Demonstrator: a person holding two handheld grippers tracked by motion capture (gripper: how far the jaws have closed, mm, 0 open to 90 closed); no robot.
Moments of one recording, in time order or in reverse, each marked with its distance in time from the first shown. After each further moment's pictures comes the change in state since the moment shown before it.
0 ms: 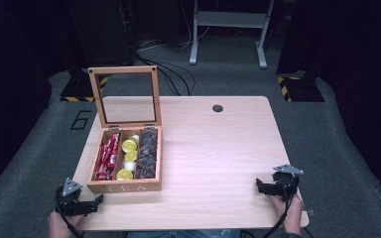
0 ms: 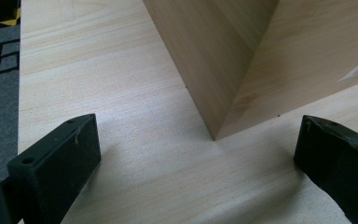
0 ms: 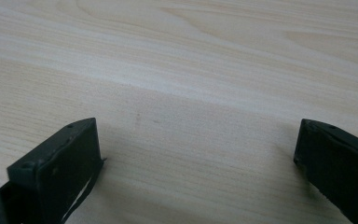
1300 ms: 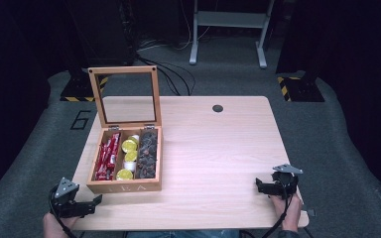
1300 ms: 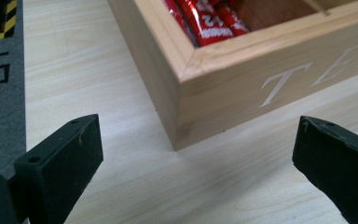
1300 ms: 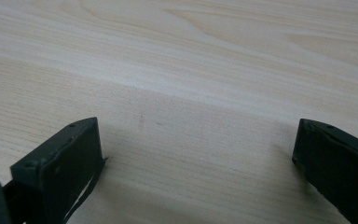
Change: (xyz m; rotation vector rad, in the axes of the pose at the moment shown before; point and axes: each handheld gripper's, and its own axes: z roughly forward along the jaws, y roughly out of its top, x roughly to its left) left arm -0.011 0.018 -0.033 -0.039 -0.057 0.004; right arm 0.001 0.001 0.001 0.000 0.009 -0.003
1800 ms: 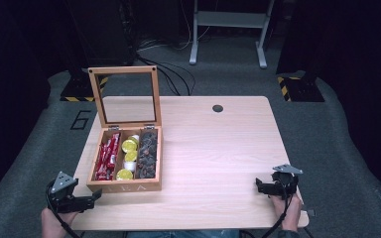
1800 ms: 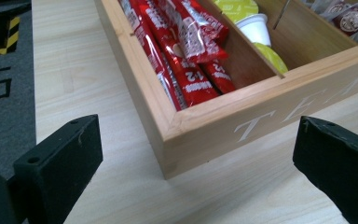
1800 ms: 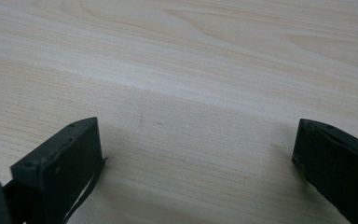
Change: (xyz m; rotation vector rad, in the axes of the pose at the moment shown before) left arm -0.007 0.026 -0.014 -0.041 -0.006 0.006; right arm 0.000 -0.001 0.000 -0.006 -0.003 -0.006
